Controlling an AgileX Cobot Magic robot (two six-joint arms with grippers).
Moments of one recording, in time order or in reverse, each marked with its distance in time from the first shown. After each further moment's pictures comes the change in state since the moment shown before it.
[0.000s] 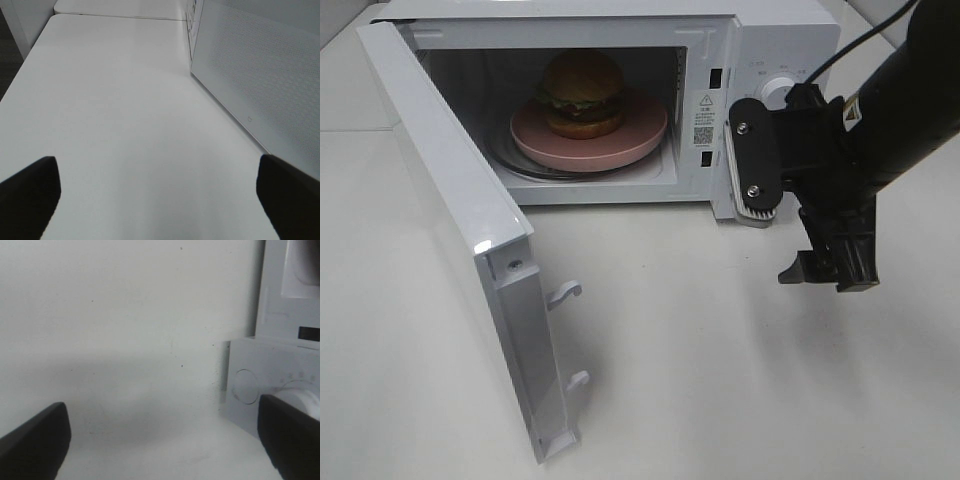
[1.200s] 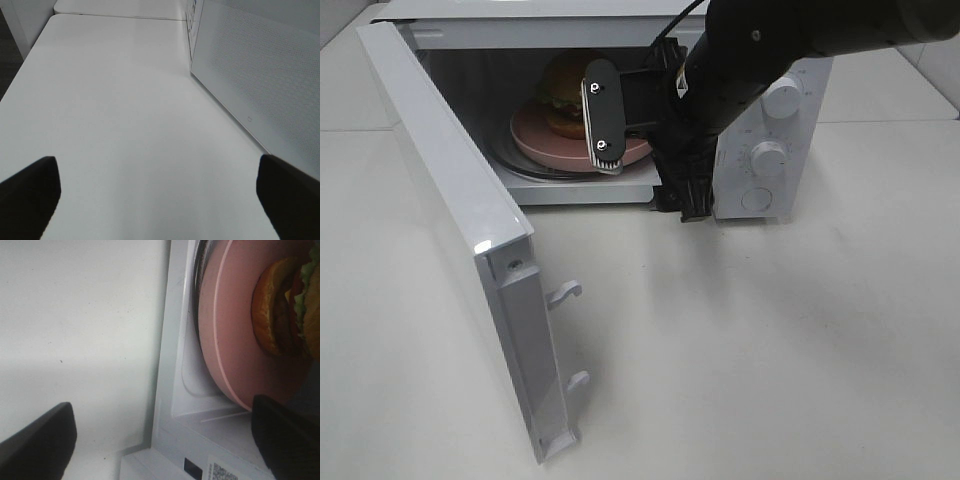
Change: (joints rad) left arm 0.000 0.000 0.000 0.000 0.000 0.000; right arm 0.135 0.359 -0.389 -0.151 -0.135 0.138
